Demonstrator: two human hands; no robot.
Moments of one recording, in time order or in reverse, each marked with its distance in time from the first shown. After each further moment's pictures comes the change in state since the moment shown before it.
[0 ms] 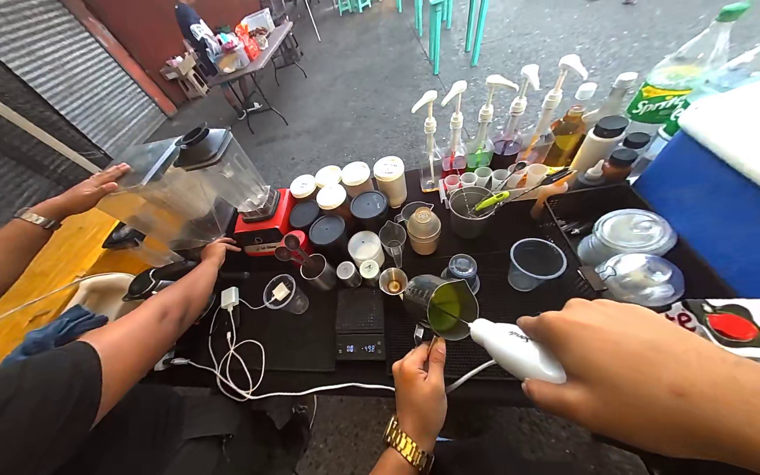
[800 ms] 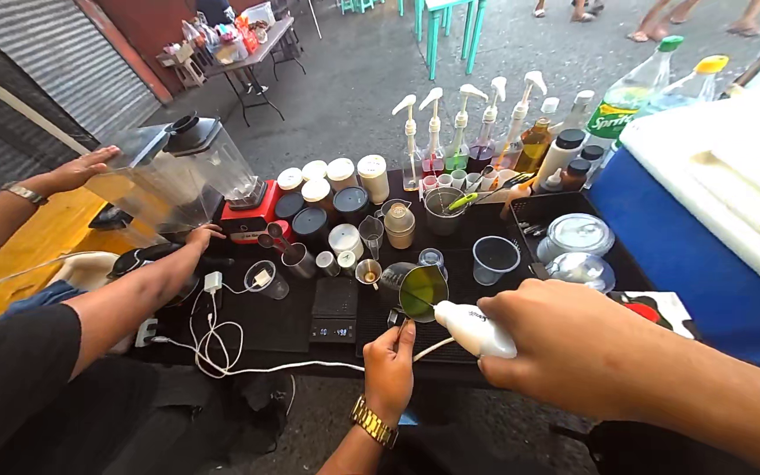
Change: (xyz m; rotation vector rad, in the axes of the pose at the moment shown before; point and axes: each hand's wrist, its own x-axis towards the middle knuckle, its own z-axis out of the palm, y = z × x) left_hand -0.019 0.032 0.008 0.005 0.028 -0.024; right_hand -0.037 0.008 -0.011 -0.001 0.031 -0.035
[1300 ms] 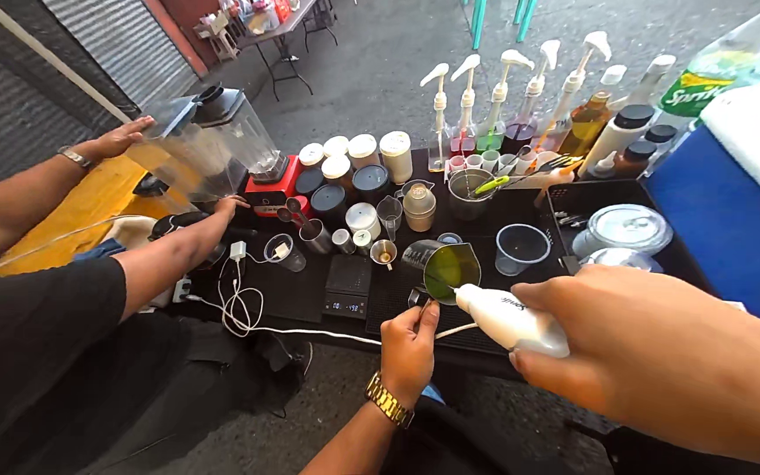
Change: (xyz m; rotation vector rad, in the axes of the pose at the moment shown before) left_hand -0.001 0.028 0.018 -0.026 0.003 0.008; right_hand -0.007 0.038 0.013 -0.031 0.326 -0.178
